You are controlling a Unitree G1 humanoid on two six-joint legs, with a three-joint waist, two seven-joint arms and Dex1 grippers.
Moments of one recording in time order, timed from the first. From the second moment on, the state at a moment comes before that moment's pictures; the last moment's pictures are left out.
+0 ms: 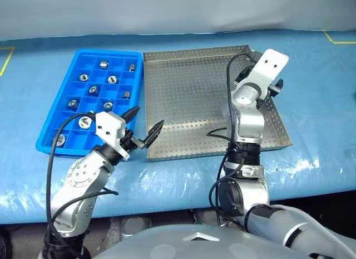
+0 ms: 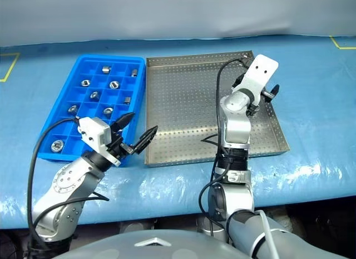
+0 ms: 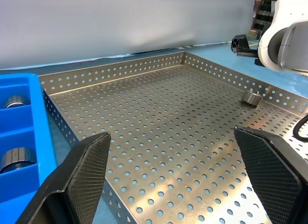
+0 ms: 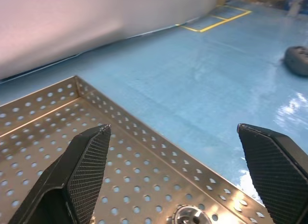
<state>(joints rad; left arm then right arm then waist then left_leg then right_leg) 0.17 0.36 -0.03 -0.66 -0.44 0.45 -0.38 -0.64 0.14 -0.24 0.10 -0.11 0.51 -0.79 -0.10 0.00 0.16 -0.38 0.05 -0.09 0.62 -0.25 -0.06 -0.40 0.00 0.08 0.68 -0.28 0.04</state>
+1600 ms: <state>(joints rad) 0.24 0.33 -0.05 -0.66 -0.41 0.42 -0.37 -0.92 0.09 -0.36 0.87 0.06 0.03 -1.27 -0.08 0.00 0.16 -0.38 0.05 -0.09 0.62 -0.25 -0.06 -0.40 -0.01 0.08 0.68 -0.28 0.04</state>
